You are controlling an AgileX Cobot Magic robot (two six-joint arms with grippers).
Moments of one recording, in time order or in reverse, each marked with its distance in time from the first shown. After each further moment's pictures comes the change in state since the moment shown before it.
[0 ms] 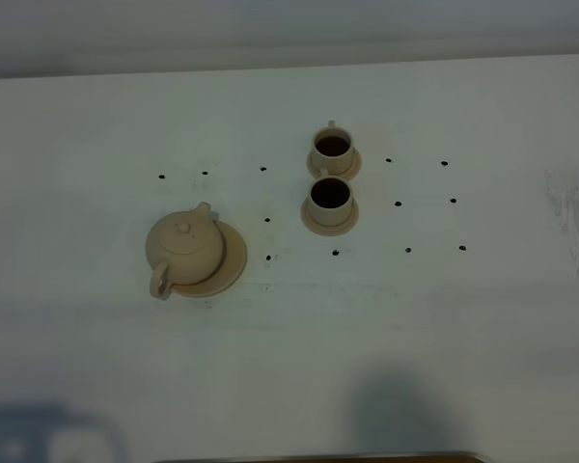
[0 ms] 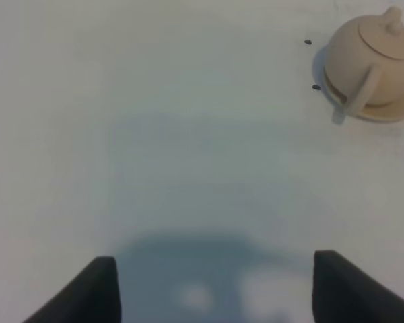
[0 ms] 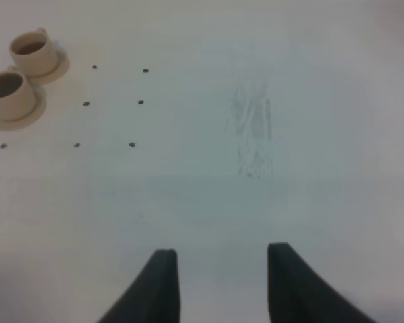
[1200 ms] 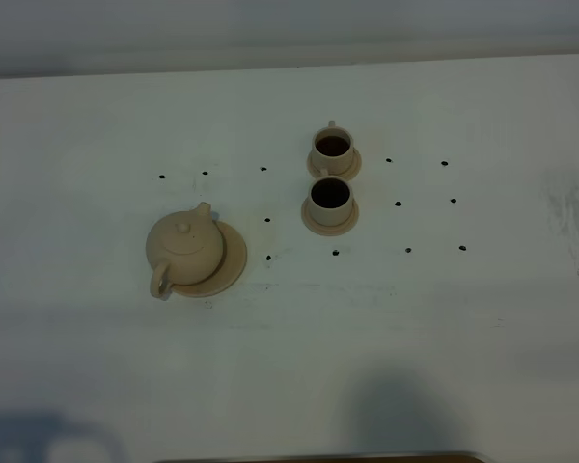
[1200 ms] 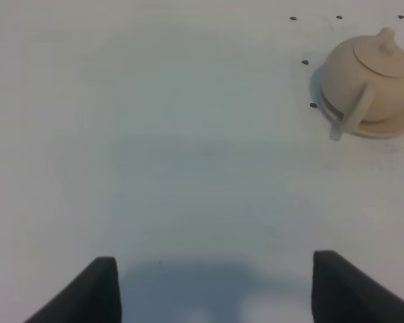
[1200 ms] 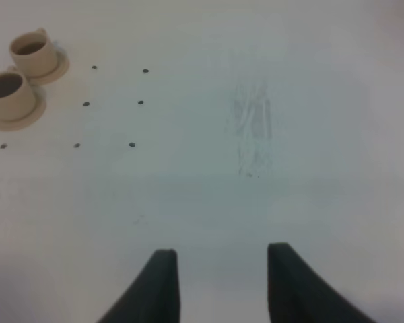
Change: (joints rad) left arm 0.000 -0.036 0.000 0.000 0.000 0.000; right arm 0.000 0.000 0.000 0.000 0.000 0.000
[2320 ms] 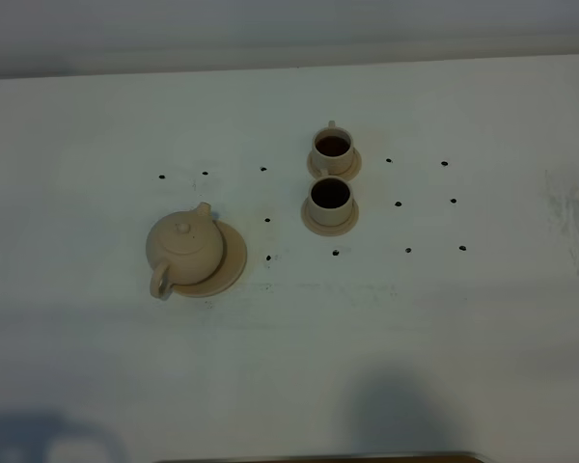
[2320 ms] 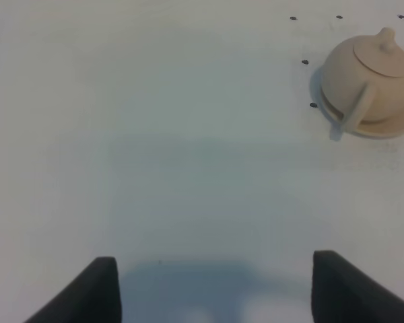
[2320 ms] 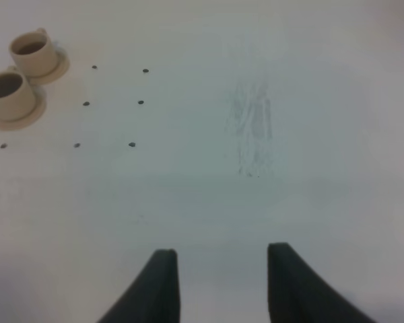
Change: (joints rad) left arm 0.000 0.000 0.000 0.000 0.000 0.000; right arm 0.000 0.000 0.000 0.000 0.000 0.000
